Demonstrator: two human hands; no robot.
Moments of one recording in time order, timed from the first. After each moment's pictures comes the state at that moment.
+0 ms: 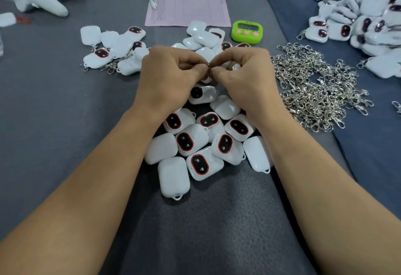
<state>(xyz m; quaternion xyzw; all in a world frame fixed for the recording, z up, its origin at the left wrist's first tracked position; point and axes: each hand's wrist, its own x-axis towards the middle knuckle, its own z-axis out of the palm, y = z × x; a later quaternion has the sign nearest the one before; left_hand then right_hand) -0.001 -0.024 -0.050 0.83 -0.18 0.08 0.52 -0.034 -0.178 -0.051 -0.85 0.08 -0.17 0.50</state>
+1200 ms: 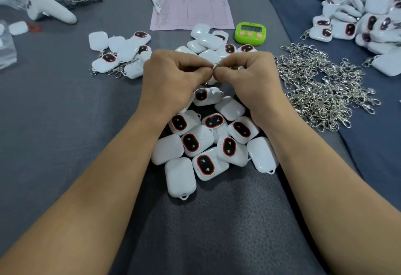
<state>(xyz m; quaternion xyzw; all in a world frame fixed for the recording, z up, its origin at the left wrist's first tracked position) -0.005 -0.022 -0.044 0.81 -0.18 0.09 0.55 -0.037 -0.179 -0.048 -0.82 0.08 -0.14 0.56</state>
